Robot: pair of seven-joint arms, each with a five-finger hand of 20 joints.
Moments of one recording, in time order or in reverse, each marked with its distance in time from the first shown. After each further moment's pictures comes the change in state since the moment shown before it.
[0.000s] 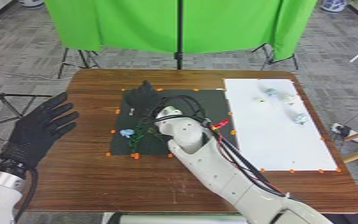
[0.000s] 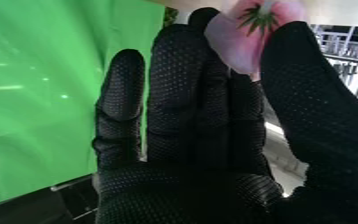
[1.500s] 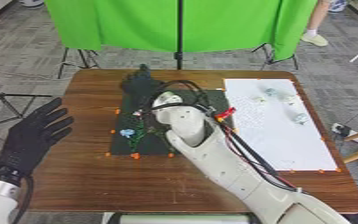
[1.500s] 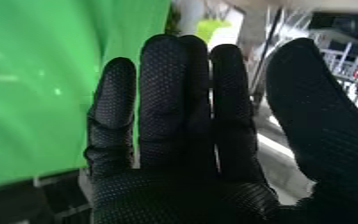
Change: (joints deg) left arm 3.2 -2.8 -2.0 -1.0 0.1 -0.1 0.7; right arm 2.8 4.6 -2.3 -13.4 0.0 -10.5 3.9
